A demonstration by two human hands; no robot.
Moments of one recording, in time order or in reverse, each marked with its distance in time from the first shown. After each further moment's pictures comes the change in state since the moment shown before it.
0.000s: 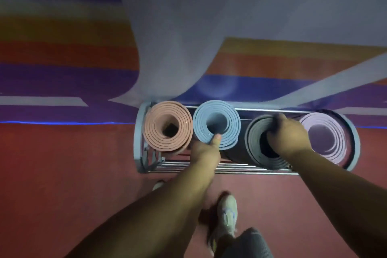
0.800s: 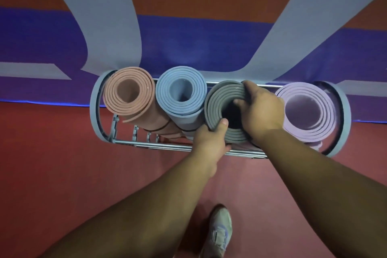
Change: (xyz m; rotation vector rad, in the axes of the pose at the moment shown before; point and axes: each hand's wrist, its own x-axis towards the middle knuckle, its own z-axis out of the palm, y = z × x) left_hand -0.068 -0.046 0.086 -0.250 -0.136 -0.004; right_hand -0.005 0.035 0.033 0.273 0.341 -0.395
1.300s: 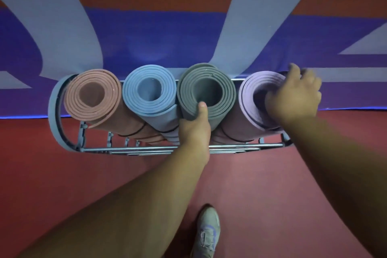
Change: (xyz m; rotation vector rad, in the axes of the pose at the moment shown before) left_hand 0.020 -0.006 0.049 0.020 0.236 -0.020; right_hand 0.004 0.093 -0.056 -0.150 0.127 0.450
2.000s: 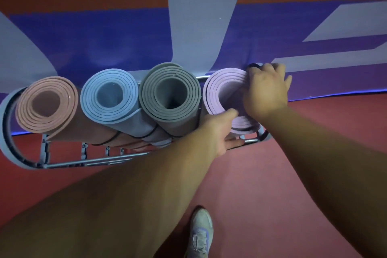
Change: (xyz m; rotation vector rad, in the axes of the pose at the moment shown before) left_hand -0.040 -0.024 0.089 0.200 -0.467 -0.192; right_hand 0.021 0.032 0.007 -0.161 -0.146 -0.211
